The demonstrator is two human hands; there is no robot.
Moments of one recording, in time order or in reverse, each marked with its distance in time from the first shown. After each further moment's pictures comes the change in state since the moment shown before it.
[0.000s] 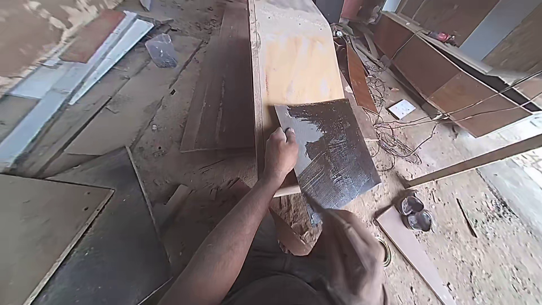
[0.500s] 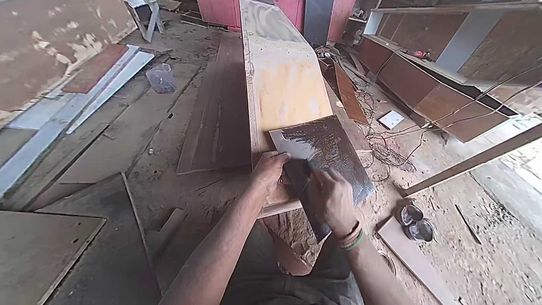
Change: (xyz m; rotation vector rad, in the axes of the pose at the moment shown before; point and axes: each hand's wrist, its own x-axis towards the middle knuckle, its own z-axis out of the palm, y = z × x) left_hand 0.001 -0.003 -0.018 -0.677 -0.312 -0.314; right_hand 0.084 0.049 0.040 -0.357 -0.018 0.046
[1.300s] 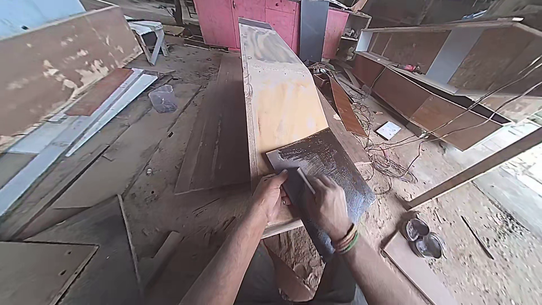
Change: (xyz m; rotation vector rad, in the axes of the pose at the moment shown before) left_hand -0.006 -0.005 0.005 -0.210 0.025 -0.090; right_hand 0.024 0.009 0.016 0.002 -0.009 -0.061
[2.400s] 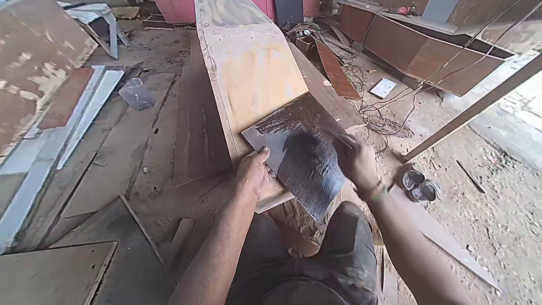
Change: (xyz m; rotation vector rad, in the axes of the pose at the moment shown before) left_hand 0.000 -0.016 0.010 0.029 0.107 0.122; right_hand -0.018 0.085 -0.057 0.027 0.000 0.258
